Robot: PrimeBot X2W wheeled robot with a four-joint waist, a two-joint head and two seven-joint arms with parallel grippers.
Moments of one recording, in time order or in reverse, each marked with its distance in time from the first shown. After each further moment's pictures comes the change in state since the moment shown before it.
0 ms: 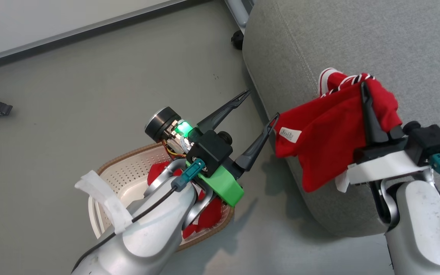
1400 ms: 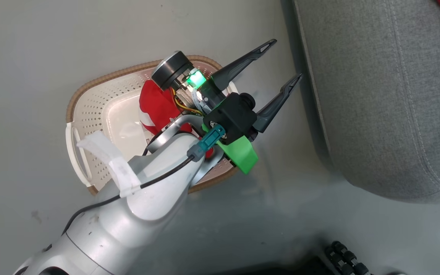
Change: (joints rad) left arm -0.216 -0.008 -0.053 0.026 0.062 -0.021 0.000; right arm -0.675 -0.283 -0.368 0.455 -0.058 0.000 0.000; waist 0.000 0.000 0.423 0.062
